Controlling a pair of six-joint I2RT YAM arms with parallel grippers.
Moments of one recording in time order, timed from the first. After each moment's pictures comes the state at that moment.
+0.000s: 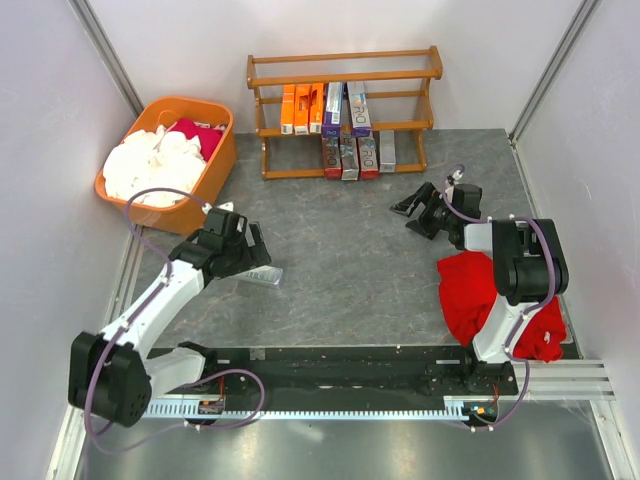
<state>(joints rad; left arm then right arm) -0.31 1.16 0.76 -0.56 -0.05 -0.55 0.01 1.85 0.83 0.42 -0.55 0.78</state>
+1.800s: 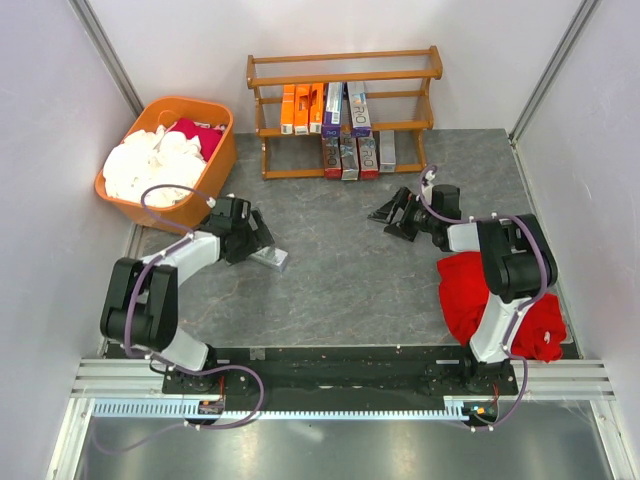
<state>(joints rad) -0.21 1.50 0.78 -0.24 0.00 -0.62 0.13 1.88 0.85 0.45 -0.63 0.76</state>
